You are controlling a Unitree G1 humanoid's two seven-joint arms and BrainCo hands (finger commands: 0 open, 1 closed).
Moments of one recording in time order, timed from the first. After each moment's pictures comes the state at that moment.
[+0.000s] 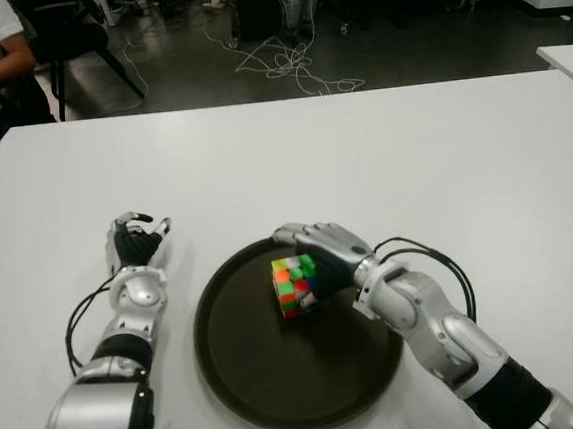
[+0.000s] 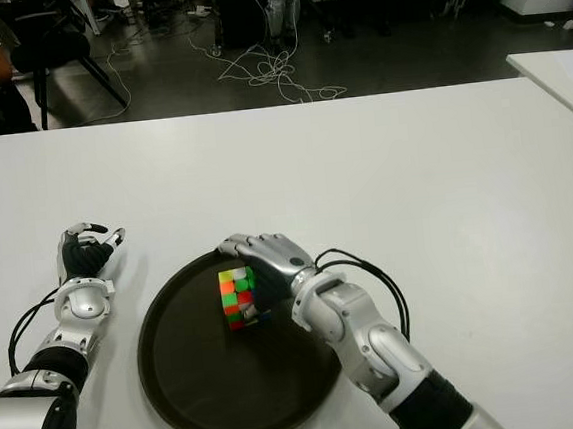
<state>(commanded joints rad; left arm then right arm) -0.56 0.19 0.02 1.20 0.20 -0.27 0.48 -0.26 -0.25 0.60 -0.01 -0.86 0.02 0.20</state>
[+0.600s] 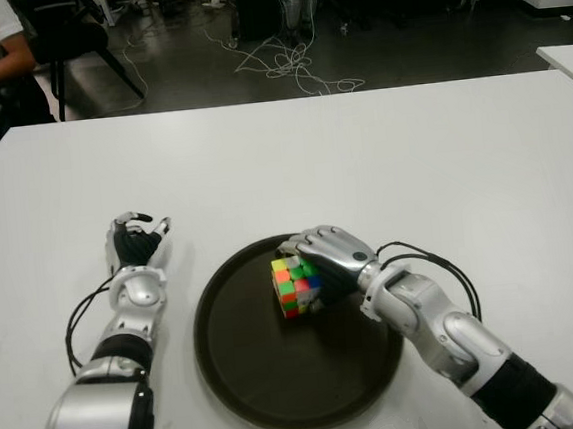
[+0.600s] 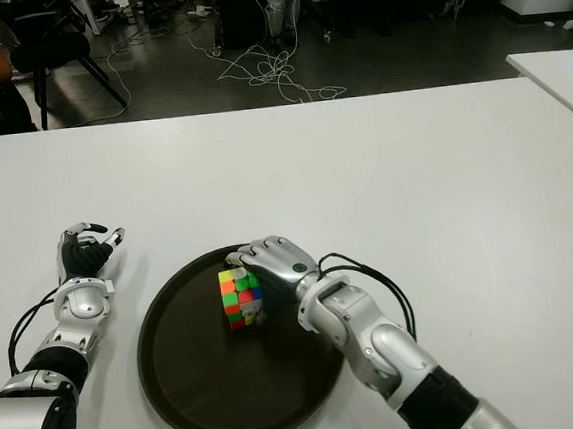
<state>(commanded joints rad) -0.57 0.19 0.01 1.21 0.20 -0.27 0.48 -0.24 -0.22 0.58 -0.01 -0.86 0.07 0.24</state>
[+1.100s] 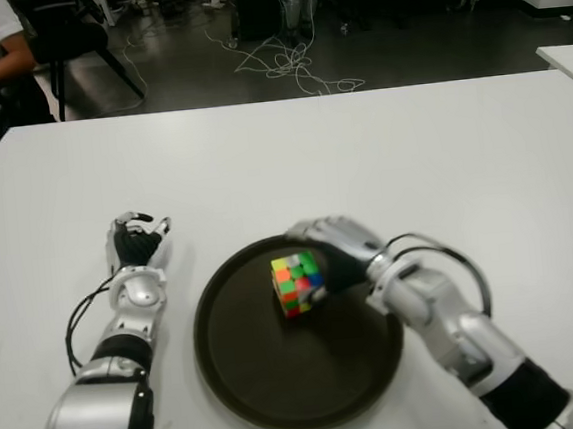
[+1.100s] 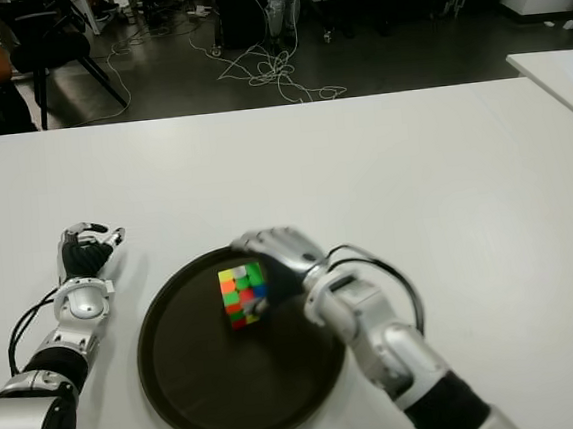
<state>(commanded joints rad) -0.56 0.20 0.02 1.21 0.20 -0.29 0.47 -0.20 -0.24 0.46 -0.09 -0.77 0.06 0.21</state>
